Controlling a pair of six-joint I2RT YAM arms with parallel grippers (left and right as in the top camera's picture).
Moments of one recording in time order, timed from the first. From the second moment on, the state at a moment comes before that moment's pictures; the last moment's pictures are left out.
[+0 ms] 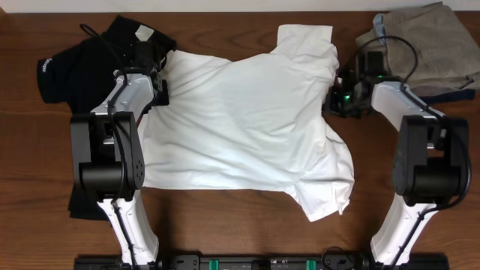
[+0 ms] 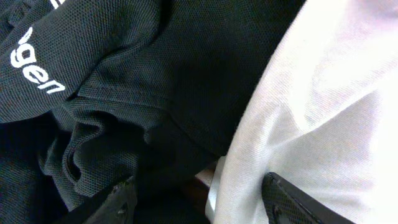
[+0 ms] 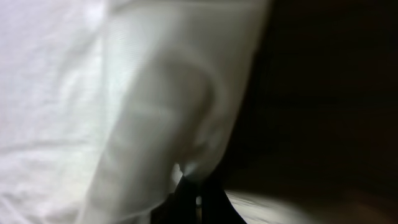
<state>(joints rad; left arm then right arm) 0.01 2.12 1.44 -0.55 -0.31 -0.08 -0.02 2.07 1.33 -0.55 -0.40 0.19</state>
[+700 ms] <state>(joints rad) 0.01 2.12 1.44 -0.55 -0.31 -0.08 -0.14 1.93 1.38 -0.64 -0.24 0.03</state>
